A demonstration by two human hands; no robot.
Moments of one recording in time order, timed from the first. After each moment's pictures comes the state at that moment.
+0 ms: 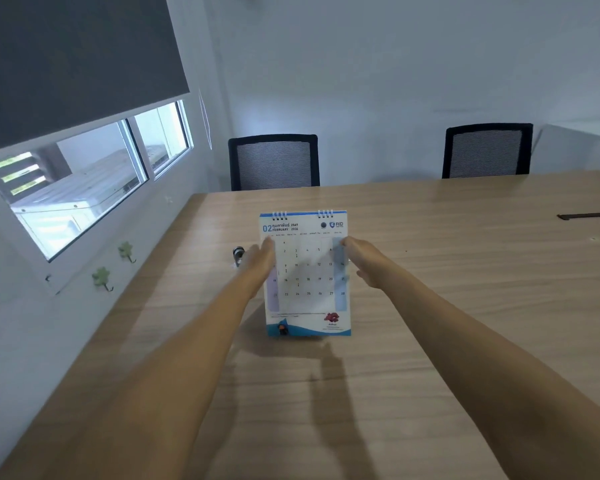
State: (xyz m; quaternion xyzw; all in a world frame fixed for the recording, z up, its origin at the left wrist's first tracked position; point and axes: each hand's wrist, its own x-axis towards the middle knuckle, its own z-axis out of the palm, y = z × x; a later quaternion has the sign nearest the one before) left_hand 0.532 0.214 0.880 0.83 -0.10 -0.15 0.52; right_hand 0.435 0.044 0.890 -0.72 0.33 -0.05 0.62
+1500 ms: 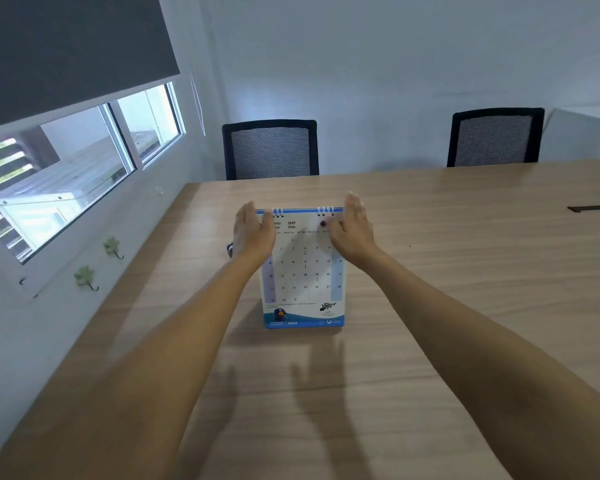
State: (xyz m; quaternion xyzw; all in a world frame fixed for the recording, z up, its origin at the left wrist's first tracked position) left_hand 0.569 0.187 0.896 0.88 -0.17 0.02 0.43; right_hand 0.481 0.028 0.886 -0.90 0.20 -0.20 0.33
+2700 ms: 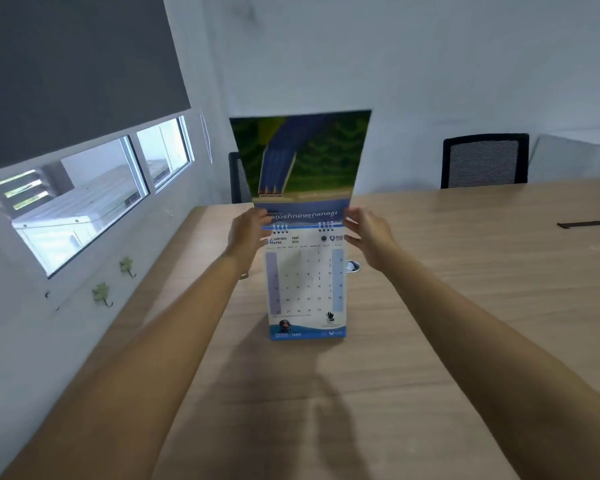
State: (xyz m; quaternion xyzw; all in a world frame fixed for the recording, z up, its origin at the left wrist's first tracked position) left_hand 0.546 0.210 0.950 0.72 -0.14 -0.10 0.67; right_hand 0.443 0.035 0.940 -0.62 0.21 -0.24 0.72
